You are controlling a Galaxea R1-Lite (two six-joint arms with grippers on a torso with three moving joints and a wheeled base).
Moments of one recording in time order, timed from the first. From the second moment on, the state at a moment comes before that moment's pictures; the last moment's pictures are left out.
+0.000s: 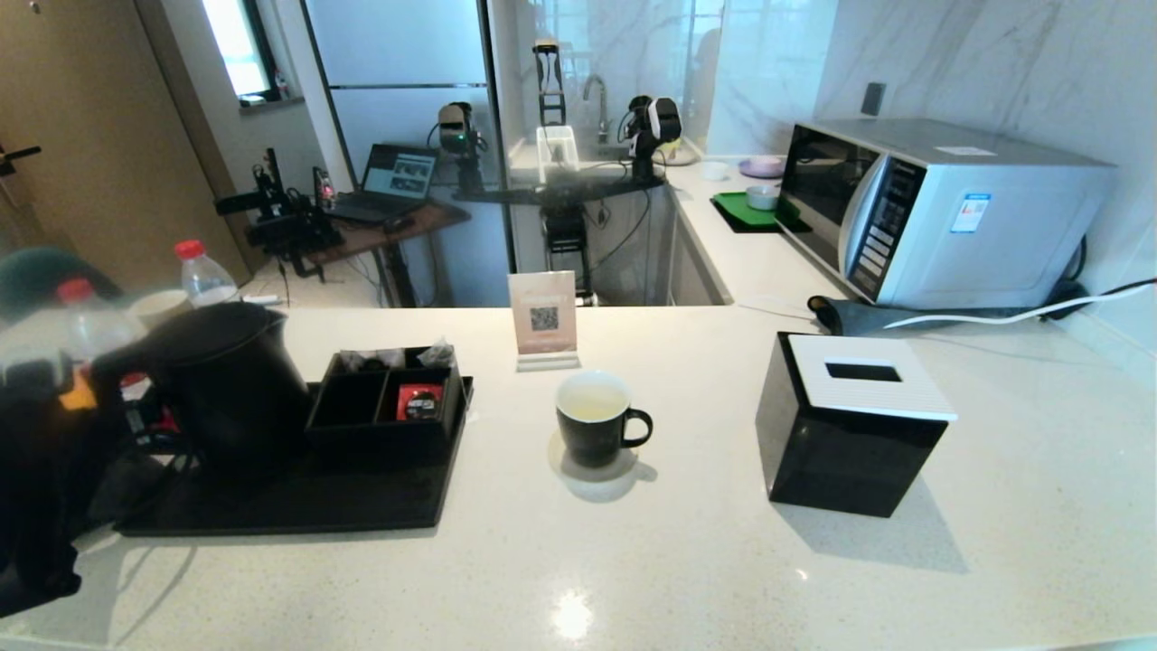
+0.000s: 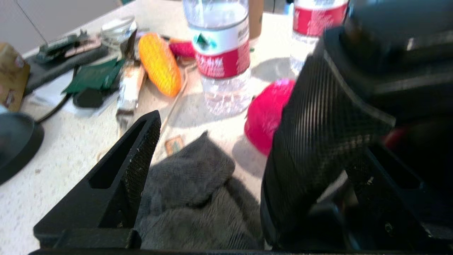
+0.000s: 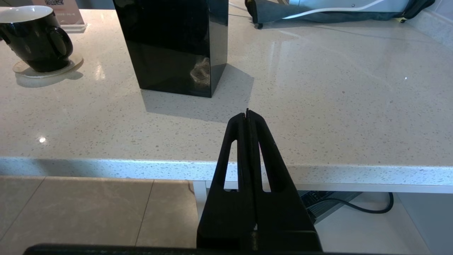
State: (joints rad) left arm 0.51 2.13 -0.53 -1.52 0.10 0.06; right arm 0.00 0.00 0.00 0.00 0.01 -0.01
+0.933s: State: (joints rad) left arm 0.51 2.12 -0.61 -1.52 0.04 0.06; right arm 0.00 0.00 0.00 0.00 0.01 -0.01
